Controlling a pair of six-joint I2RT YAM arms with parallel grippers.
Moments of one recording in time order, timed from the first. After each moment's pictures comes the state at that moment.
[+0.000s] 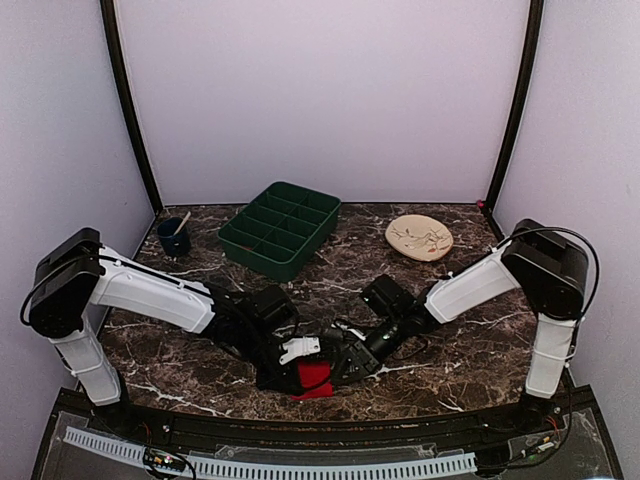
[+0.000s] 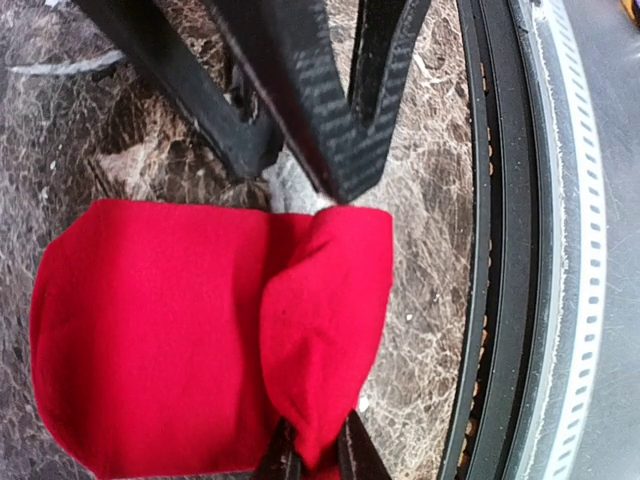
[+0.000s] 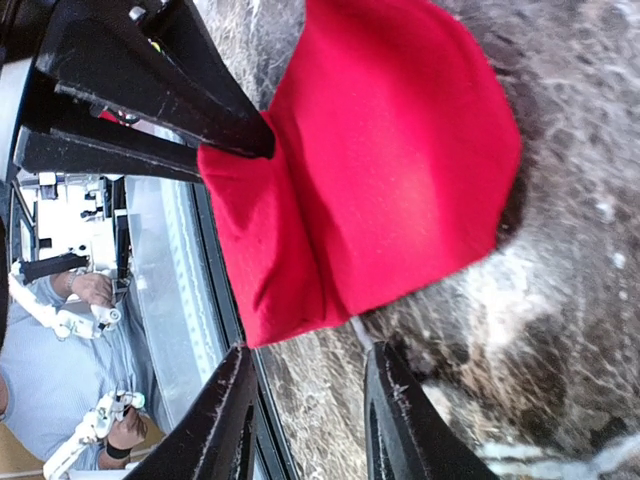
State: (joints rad) left arm -1.04 1.73 0.90 -0.36 0.46 0.23; right arm 0.90 1.91 0.88 -0.04 -0.93 0.30
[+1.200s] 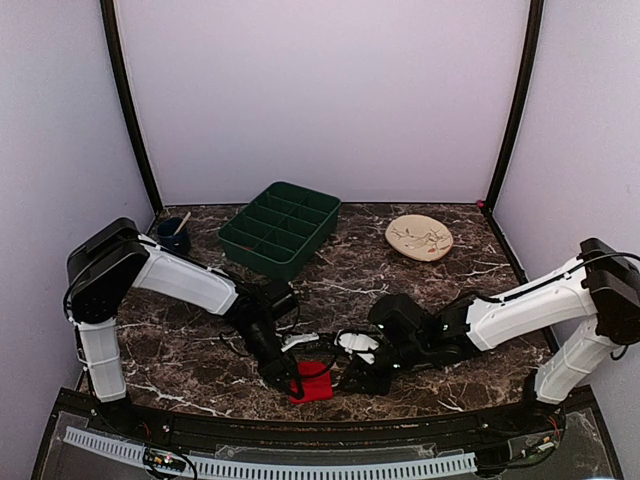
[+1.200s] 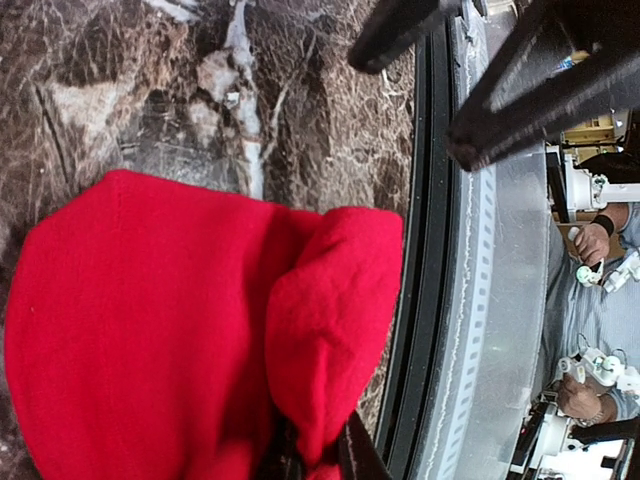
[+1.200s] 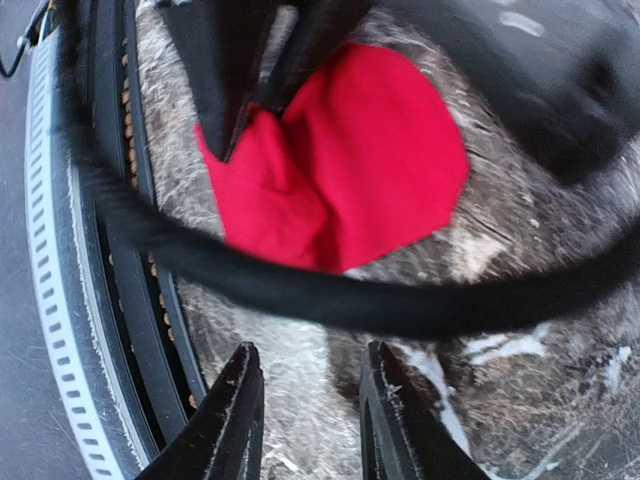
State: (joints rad) left arm -0.91 1.93 1.04 -0.54 0.85 0.20; right arm 1.16 1.55 0.71 -0.02 -0.29 0.10
